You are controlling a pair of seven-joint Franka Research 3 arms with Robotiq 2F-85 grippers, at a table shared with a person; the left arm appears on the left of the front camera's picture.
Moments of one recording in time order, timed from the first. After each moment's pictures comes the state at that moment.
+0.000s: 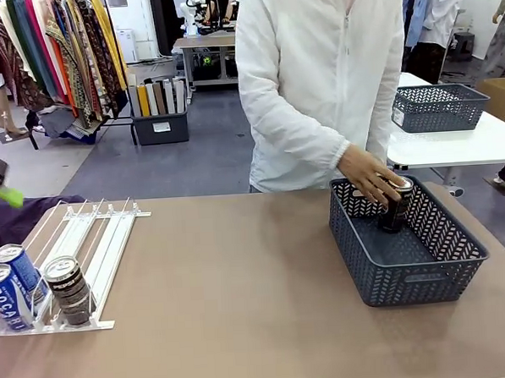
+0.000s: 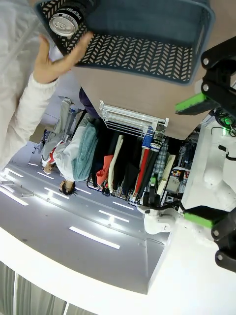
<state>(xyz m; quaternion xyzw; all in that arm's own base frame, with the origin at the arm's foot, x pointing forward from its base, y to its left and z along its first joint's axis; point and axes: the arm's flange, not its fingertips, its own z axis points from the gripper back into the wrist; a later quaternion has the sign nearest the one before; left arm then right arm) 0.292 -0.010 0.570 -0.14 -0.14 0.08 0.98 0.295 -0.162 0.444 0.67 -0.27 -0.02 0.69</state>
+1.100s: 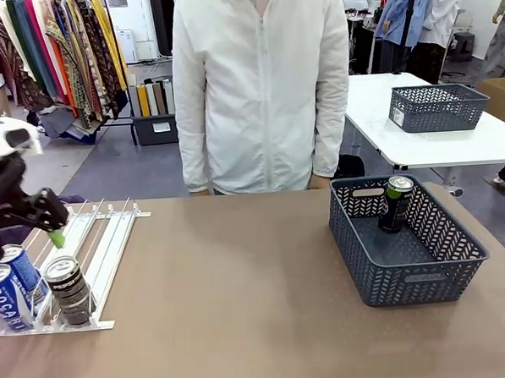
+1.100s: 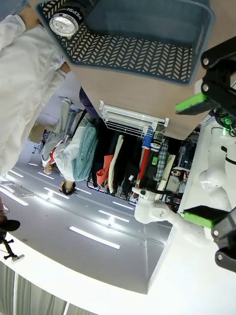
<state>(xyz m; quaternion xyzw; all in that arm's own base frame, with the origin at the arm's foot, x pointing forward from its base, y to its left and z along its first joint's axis) 0.345 -0.062 0.492 -0.03 -0.04 0.05 1.00 0.295 -0.162 0.444 0.67 -0.27 -0.02 0.69</state>
